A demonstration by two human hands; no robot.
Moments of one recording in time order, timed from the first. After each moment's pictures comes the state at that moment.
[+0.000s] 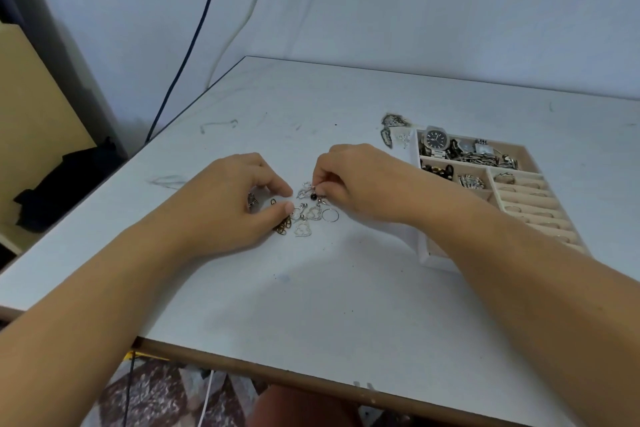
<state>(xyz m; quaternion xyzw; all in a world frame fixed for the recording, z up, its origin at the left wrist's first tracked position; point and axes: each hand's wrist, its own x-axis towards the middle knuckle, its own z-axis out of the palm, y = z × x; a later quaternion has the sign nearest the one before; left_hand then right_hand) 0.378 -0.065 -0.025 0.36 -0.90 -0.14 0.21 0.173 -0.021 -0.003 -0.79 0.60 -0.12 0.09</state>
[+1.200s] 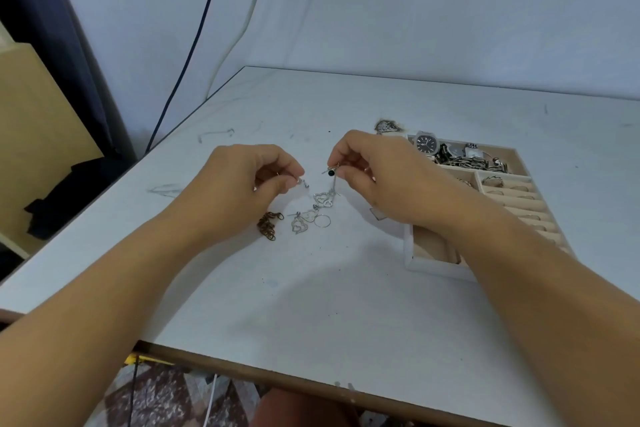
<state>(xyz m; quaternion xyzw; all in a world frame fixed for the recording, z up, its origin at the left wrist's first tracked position) 0.350 -0.054 -0.005 0.39 -0.85 -0.22 0.30 0.148 0.004 0.012 -0.74 0.61 -0.26 0.12</state>
